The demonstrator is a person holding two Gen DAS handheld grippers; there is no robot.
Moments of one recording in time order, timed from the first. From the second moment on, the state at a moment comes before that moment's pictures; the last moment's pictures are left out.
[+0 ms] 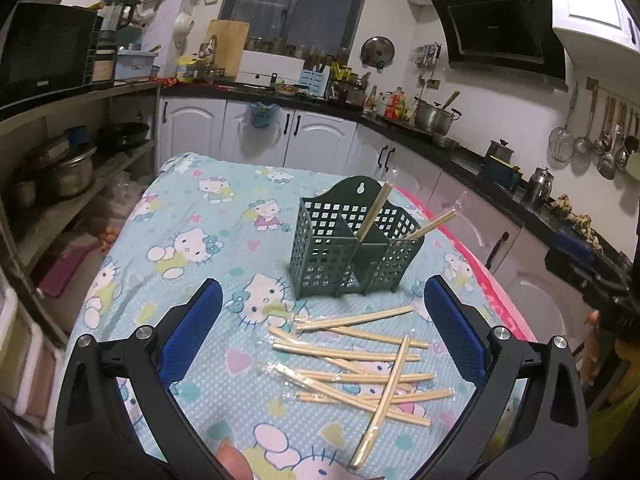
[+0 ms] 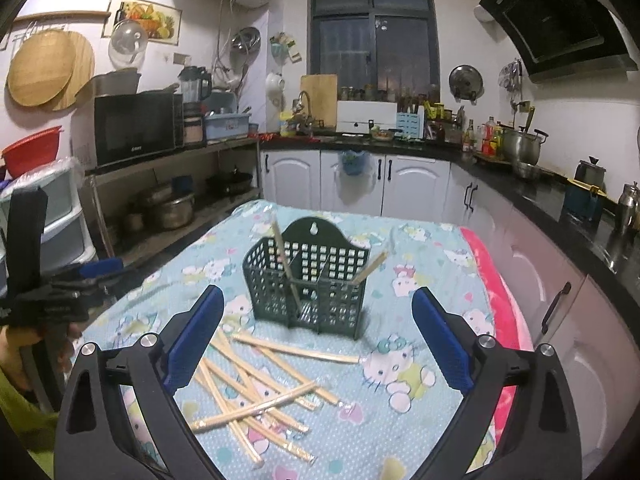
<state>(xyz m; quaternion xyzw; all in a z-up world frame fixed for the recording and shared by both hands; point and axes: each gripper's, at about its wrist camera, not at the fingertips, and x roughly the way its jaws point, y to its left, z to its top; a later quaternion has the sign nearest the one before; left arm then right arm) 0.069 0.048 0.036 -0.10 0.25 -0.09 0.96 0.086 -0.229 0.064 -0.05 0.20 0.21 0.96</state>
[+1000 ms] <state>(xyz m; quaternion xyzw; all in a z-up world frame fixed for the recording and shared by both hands) 0.060 0.056 -0.023 -0.13 0.34 -0.10 0.93 0.092 -0.235 0.010 -0.05 0.28 0.19 0.94</state>
